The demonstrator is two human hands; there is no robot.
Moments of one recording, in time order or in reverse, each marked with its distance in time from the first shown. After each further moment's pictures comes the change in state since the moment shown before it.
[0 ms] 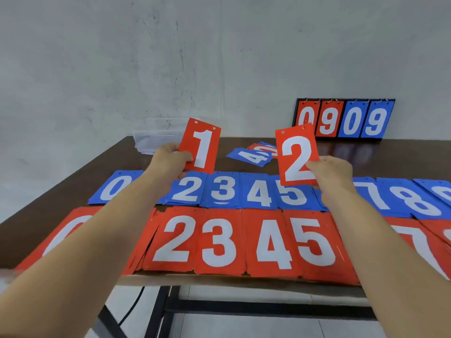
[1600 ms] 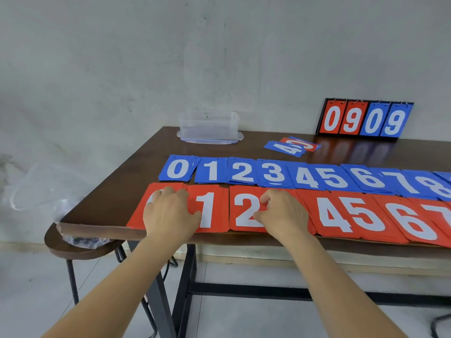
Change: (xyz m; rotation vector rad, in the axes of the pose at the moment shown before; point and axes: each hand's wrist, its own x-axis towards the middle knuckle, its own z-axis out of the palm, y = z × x) left_hand -0.118 -0.099 -0.140 1.053 0.151 0.179; right_hand -0.210 0.032 0.132 -1.023 -0.253 -0.334
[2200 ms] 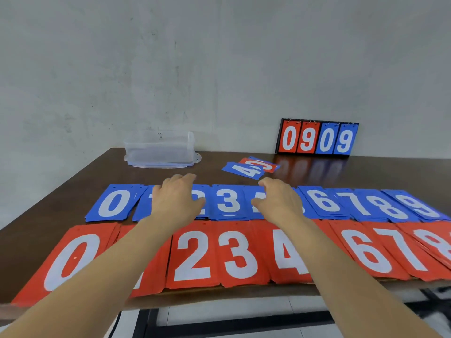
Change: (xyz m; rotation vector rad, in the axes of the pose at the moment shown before) left_hand 0.099 0.119 0.020 -0.154 -0.030 0.263; right_hand 0.107 0.073 -0.056 -0.113 0.105 0.005
